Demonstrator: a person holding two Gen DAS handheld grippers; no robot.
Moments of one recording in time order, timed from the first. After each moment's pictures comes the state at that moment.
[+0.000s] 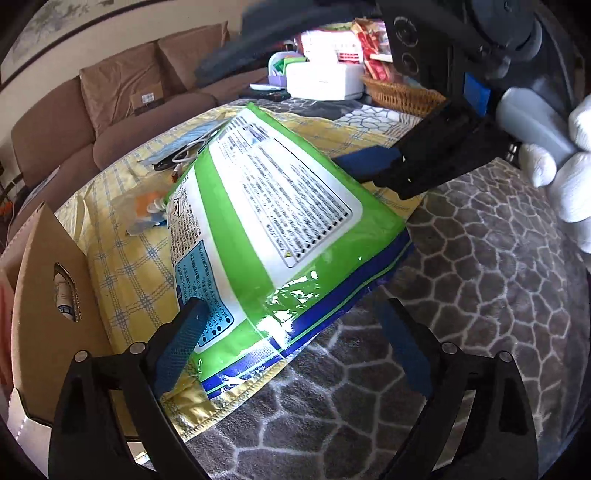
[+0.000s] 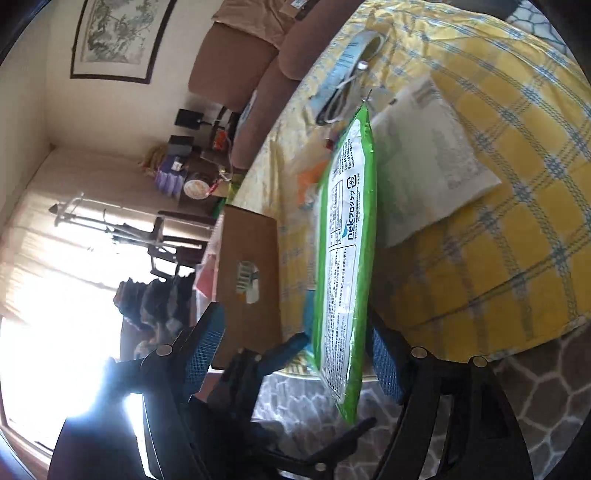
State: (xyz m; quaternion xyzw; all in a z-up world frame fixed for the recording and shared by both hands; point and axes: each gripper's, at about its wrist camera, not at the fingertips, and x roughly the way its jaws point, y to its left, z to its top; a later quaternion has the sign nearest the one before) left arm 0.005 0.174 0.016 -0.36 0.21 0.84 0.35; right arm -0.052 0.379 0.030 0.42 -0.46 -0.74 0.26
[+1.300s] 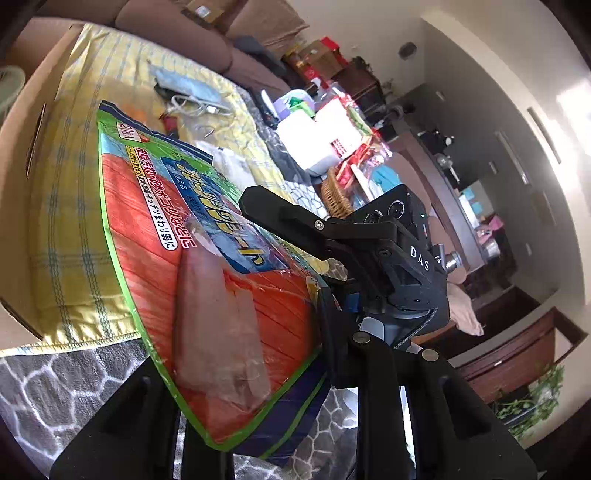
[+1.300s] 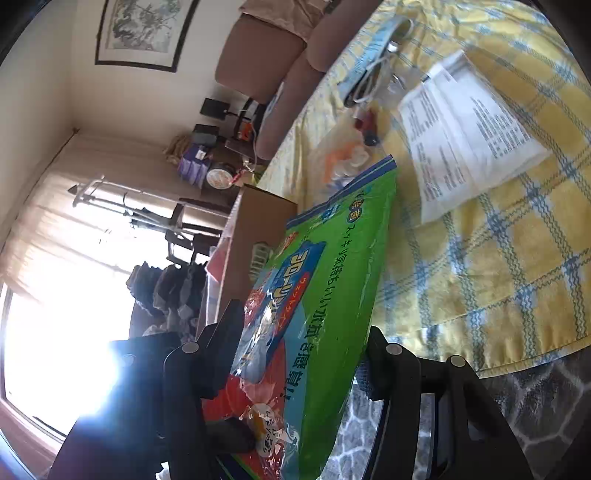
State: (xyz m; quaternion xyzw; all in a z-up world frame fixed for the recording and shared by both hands) left arm -0.033 0.104 0.051 -0.47 -0.22 0.72 0.46; right arm -0.041 0.360 0.026 0.39 -0.43 -0.76 0.28
